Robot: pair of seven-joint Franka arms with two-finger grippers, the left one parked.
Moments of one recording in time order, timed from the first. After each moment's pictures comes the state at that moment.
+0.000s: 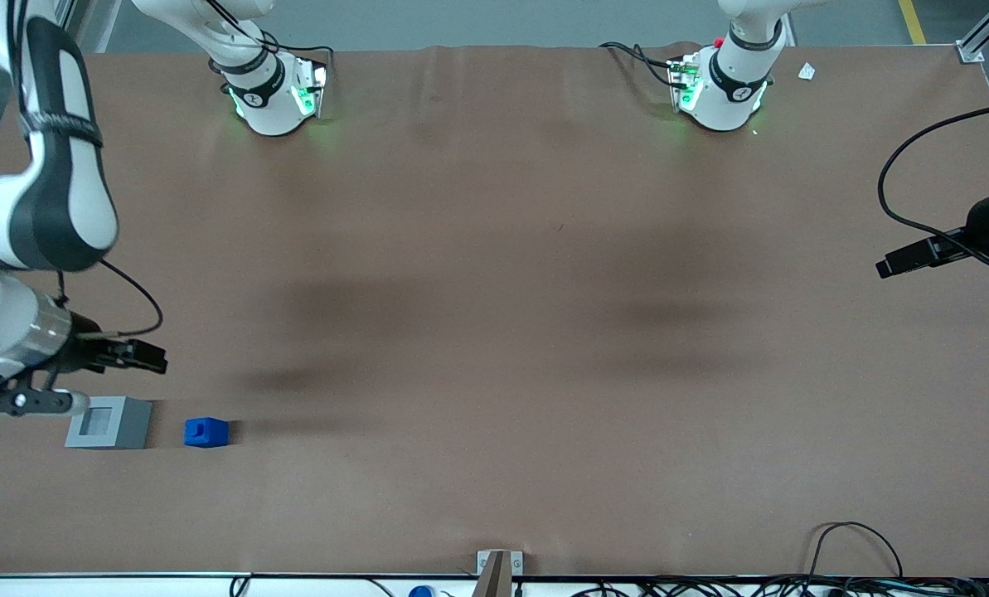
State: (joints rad) arm 0.00 0.46 -0.01 -1.45 0.01 1.95 0.02
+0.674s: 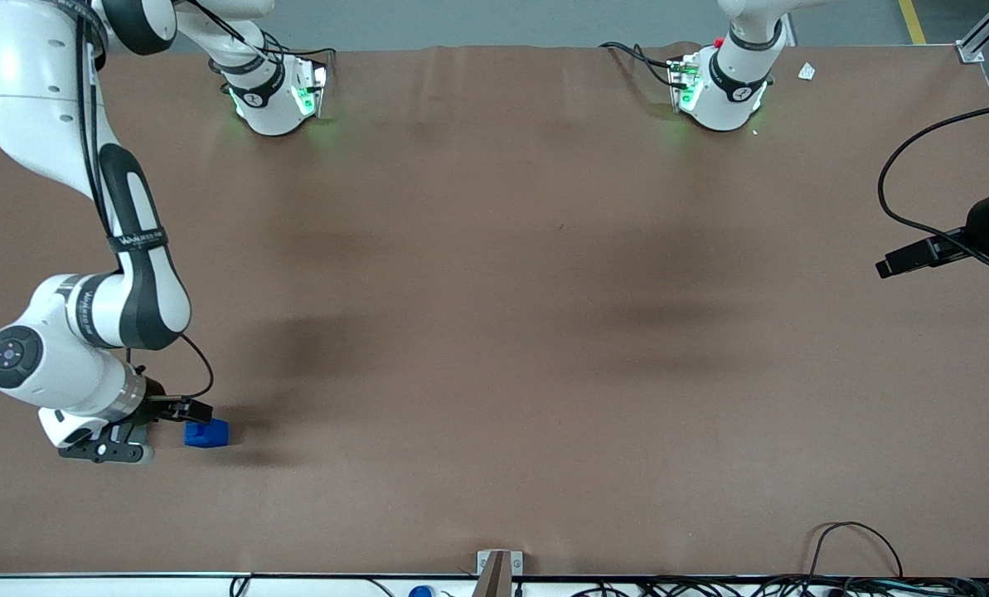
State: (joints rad) arm -0.01 0.72 -0.02 -1.45 0.01 2.28 0.04
